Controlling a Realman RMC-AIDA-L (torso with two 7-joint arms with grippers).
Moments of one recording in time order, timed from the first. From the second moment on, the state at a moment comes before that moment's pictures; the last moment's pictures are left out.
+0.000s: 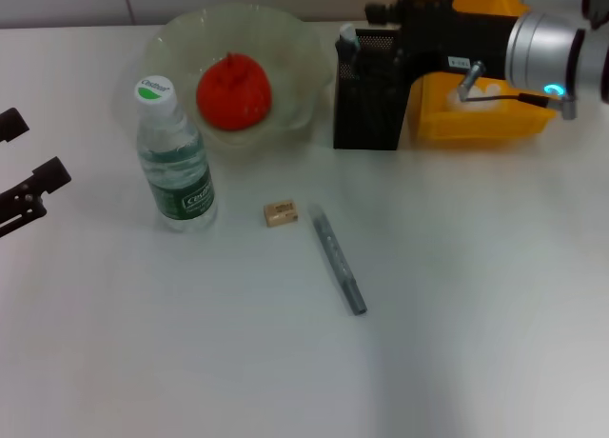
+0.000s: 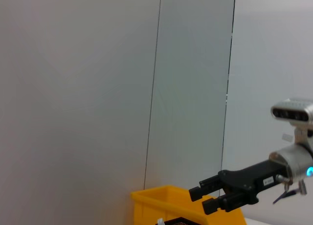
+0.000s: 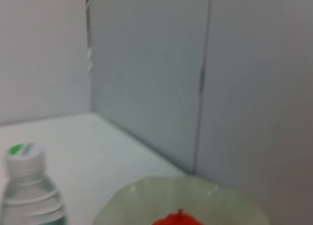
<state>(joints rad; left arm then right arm) -0.17 -2.03 0.56 0.74 1.61 1.82 -1.16 0.55 2.08 -1.32 -1.02 -1.76 -0.93 1.67</state>
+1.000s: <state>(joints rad) -0.19 -2.00 0.56 0.74 1.71 1.85 -1.17 1.05 2.09 -1.61 -0.97 -2.43 -1.42 2.32</state>
